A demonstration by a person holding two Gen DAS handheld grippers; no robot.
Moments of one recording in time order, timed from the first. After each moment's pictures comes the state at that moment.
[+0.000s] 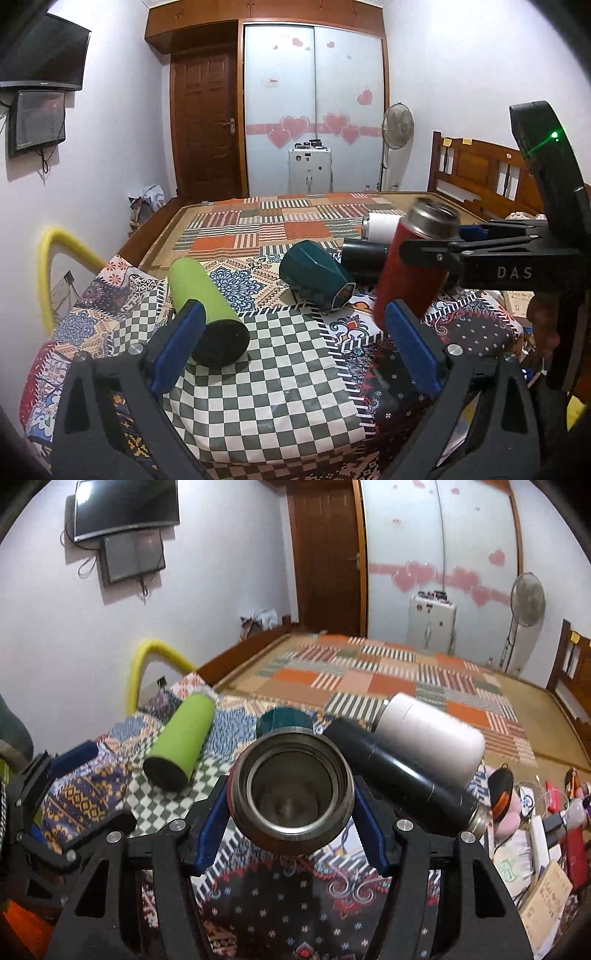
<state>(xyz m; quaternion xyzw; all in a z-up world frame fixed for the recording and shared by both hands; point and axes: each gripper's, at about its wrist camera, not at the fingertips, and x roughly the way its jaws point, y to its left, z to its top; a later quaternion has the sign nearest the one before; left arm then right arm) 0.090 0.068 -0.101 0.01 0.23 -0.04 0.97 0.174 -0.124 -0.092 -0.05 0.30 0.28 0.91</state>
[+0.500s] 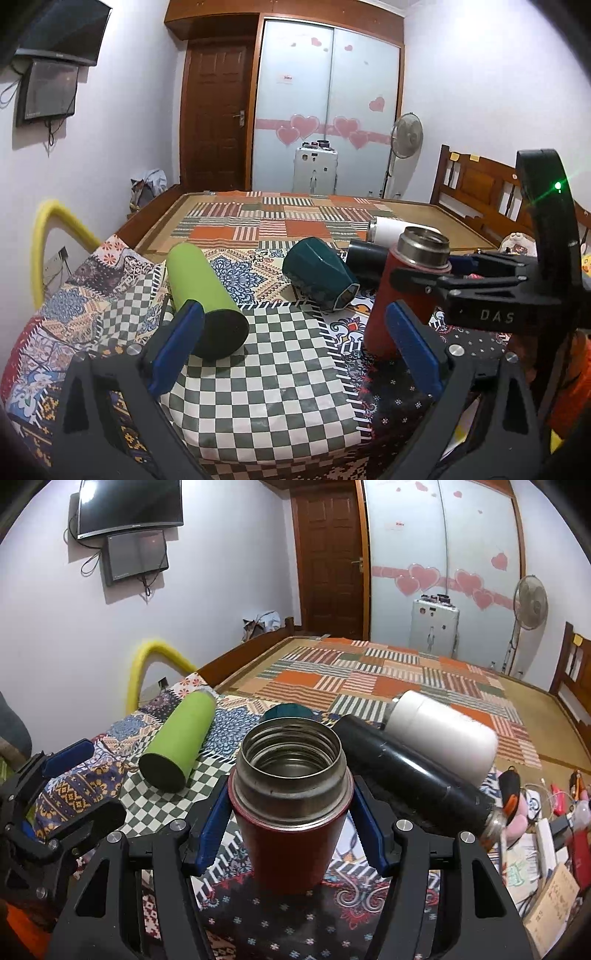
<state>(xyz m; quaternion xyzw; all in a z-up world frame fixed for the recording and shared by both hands) 0.095 0.081 -0.110 -0.04 0.23 -0.04 0.97 0.177 -0.114 -0.111 -0.05 0.30 0.29 0.91</state>
